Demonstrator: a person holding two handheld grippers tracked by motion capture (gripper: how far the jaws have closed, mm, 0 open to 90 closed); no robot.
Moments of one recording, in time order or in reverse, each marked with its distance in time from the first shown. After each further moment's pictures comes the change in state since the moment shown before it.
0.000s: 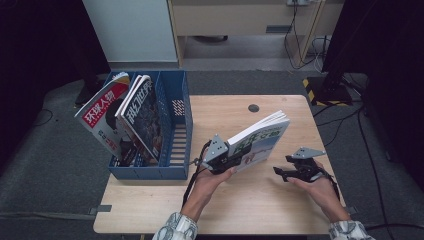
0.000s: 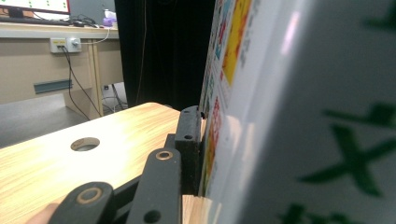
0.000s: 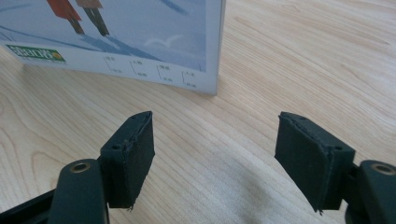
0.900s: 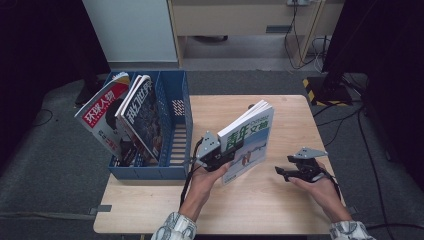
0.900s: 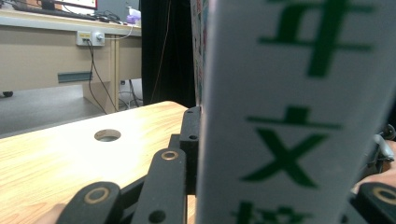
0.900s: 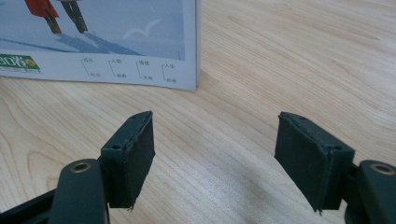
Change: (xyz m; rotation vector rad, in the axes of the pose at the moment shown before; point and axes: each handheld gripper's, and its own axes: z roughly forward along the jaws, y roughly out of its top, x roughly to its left) left arm 0.012 0.003 -0.010 -0.009 0.075 -0.069; right arm -0.003 -0.002 -0.003 -0.005 -0.009 0.021
